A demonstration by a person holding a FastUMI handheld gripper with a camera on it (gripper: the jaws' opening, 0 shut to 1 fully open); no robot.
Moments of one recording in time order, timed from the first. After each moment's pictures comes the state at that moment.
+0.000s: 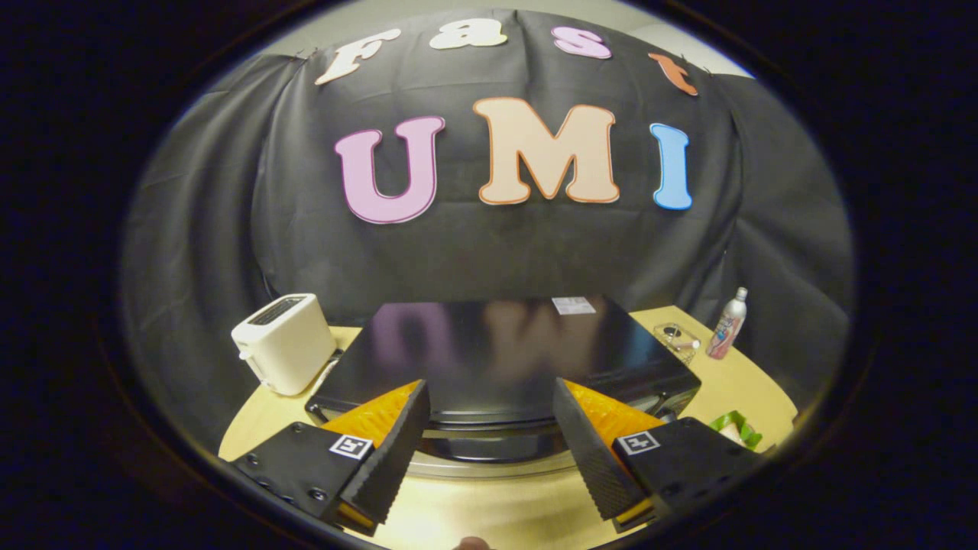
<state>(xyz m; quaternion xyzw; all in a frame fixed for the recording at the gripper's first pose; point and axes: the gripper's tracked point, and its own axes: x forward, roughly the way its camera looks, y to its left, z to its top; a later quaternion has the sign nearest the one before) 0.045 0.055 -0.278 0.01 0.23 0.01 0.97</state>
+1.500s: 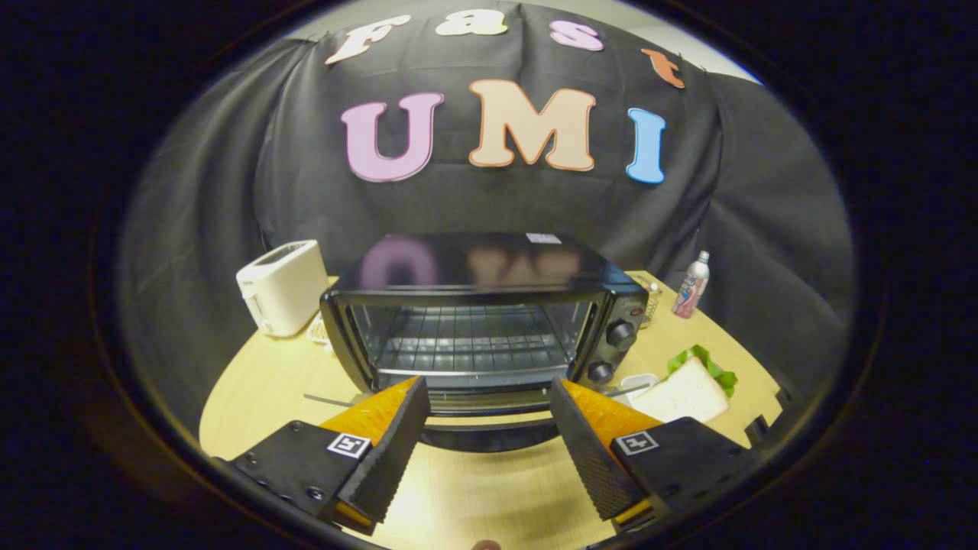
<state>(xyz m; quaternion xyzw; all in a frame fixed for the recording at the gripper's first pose) -0.084 0.031 -0.313 -0.04 0.29 -0.01 0.96</state>
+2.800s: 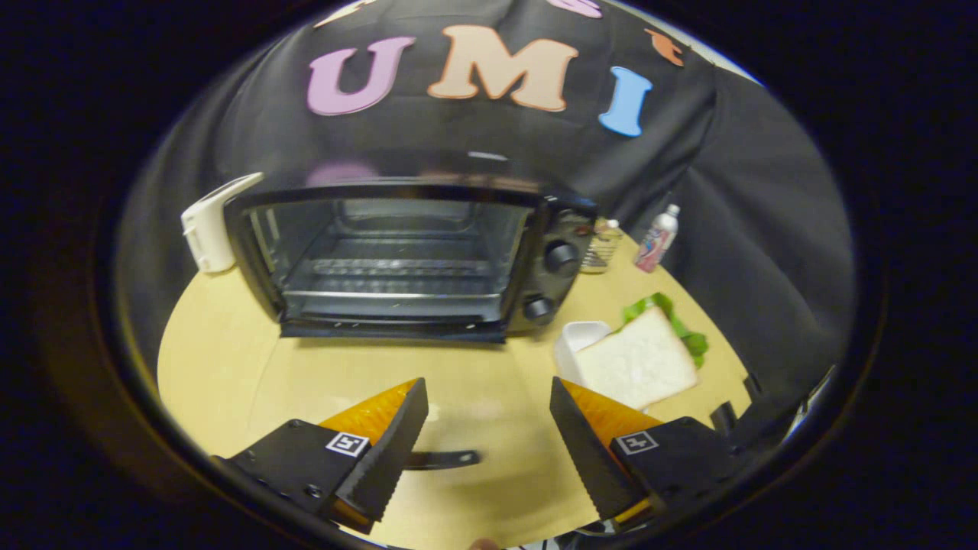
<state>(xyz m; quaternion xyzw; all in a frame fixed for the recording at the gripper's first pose) -0.085 -0.091 -0.350 -0.07 0.36 -0.12 0.92</state>
